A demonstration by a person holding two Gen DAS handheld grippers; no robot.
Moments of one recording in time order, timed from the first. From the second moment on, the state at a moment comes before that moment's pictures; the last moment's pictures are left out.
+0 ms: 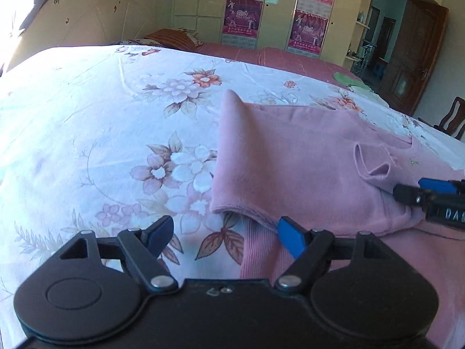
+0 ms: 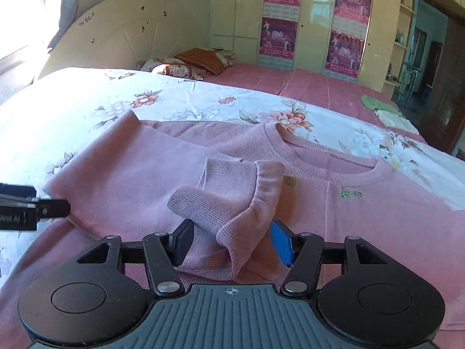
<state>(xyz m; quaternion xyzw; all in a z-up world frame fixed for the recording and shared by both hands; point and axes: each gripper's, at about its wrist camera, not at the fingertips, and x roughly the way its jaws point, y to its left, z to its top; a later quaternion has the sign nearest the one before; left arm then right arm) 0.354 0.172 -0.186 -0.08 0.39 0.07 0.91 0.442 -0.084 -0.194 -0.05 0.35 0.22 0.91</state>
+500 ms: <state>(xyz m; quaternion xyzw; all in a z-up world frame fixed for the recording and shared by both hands) 0.350 0.147 -0.192 0.00 0.36 0.06 0.93 0.456 -0.186 -0.163 0.04 0.34 0.12 0.93</state>
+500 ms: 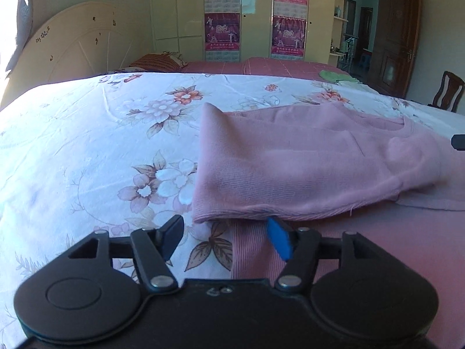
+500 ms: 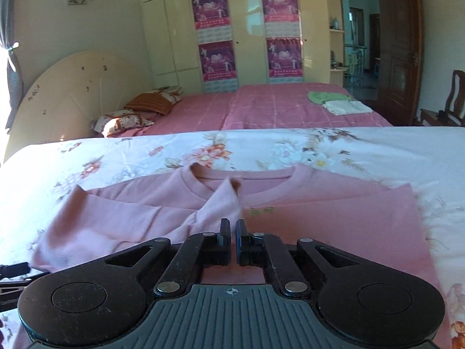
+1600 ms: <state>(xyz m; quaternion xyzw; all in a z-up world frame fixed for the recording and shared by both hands) 0.362 0.144 -0.202 0.01 0.35 0.09 0.93 0.469 -0.203 -0.170 0.03 0.35 0.13 0.93</state>
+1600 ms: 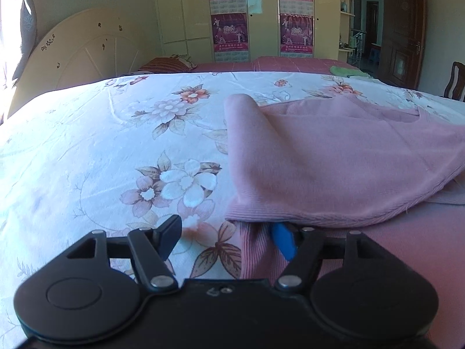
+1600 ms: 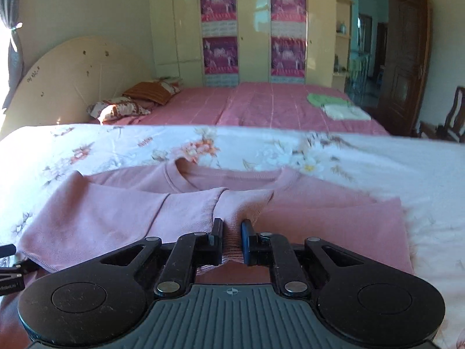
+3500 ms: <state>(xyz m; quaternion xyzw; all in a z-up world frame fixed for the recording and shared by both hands) 0.476 0.155 -0.191 -0.07 0.37 0.03 0.93 0.543 -0.215 -0.214 0.05 0.40 0.10 0.91</state>
